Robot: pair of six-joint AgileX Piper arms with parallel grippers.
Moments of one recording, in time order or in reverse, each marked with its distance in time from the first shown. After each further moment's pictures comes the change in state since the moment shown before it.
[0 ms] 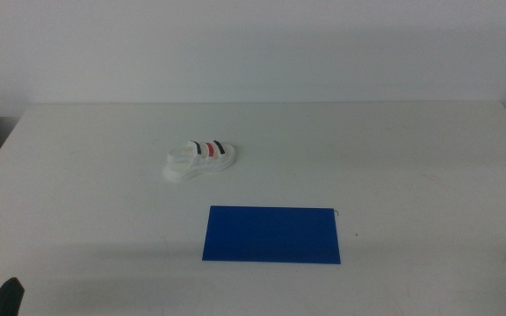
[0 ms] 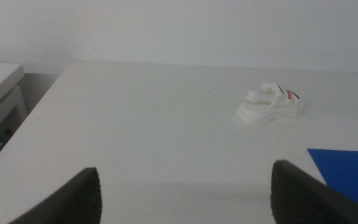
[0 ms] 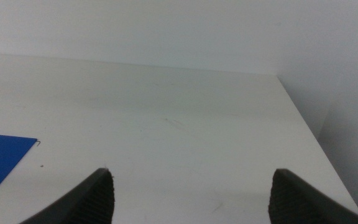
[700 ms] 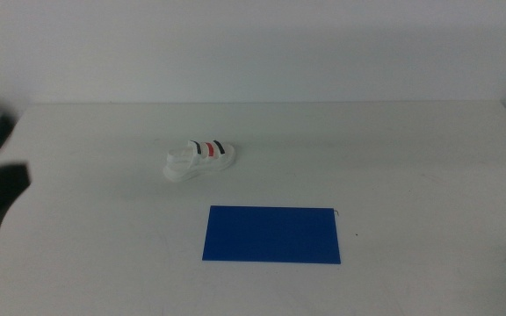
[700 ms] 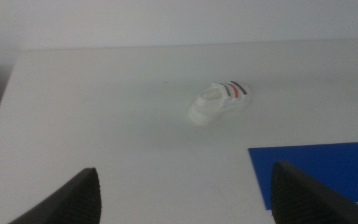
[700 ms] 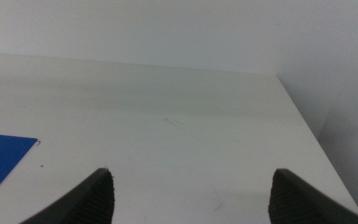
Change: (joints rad) left arm -0.149 0.611 -0.711 0.001 0.401 0.001; right arm 0.000 0.000 0.000 0.000 0.000 0.000
